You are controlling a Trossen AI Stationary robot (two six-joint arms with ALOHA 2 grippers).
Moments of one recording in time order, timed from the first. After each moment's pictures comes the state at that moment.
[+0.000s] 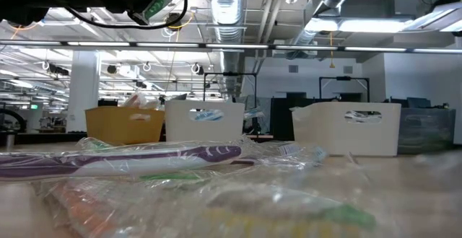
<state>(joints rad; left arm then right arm) -0.46 1.44 0.39 1.14 -0.49 0.20 0.35 1.67 1.09 0.38 0.34 -0.06</state>
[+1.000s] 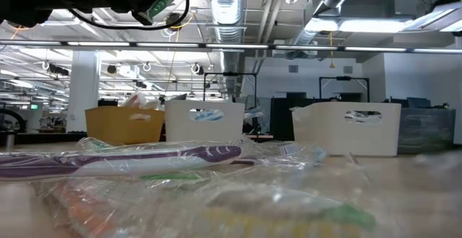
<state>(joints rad) -0.43 1.44 0.39 1.16 -0.44 0.19 0.35 1.67 1.09 0.40 0.34 -0.09</state>
